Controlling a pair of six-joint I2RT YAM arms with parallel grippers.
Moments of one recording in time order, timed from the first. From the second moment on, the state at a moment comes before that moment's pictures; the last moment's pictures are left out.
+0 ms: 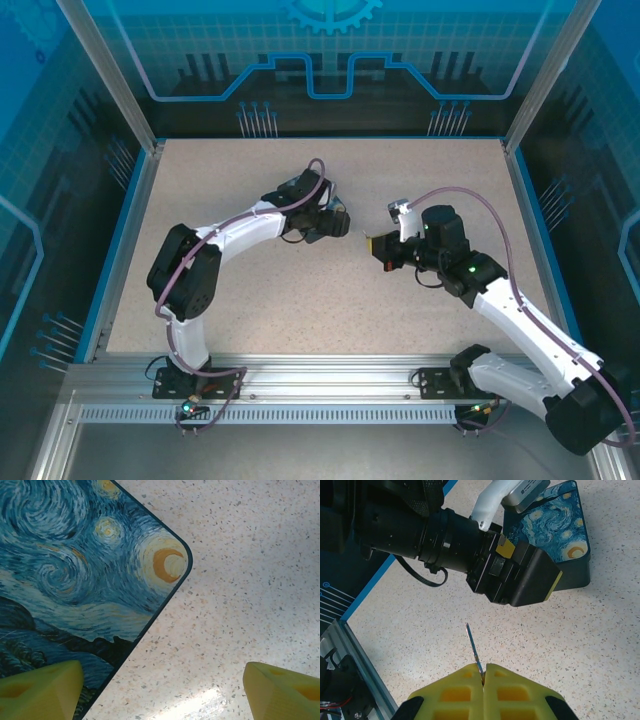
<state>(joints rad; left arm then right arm) -0.57 1.89 1.40 -0.45 0.09 -0.38 0.49 0.98 0.80 -0.36 -0.37 0.32</state>
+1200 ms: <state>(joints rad) -0.57 1.91 1.45 -0.54 0.11 -0.37 0.44 0.91 0.77 -0.44 -0.33 0.34</state>
